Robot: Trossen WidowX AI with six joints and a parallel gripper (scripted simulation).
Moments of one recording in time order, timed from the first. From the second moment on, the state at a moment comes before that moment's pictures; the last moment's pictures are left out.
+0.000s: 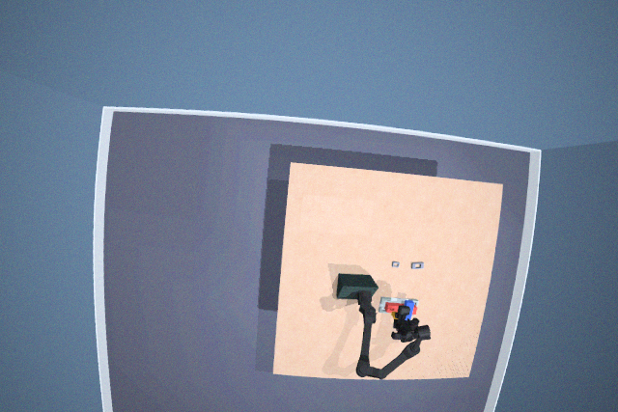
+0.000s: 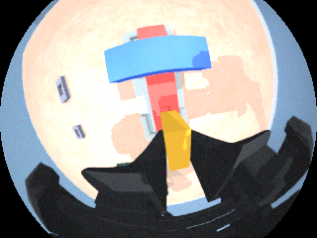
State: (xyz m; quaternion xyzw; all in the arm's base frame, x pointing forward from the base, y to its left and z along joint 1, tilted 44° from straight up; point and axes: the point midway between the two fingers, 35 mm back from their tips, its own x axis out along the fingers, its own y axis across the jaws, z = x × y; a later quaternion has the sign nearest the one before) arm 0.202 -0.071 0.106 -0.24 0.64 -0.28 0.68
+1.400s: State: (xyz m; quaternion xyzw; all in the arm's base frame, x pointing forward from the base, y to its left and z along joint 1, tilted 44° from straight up) arm 0.204 -0.096 0.082 -0.24 0.64 -0.28 0.68
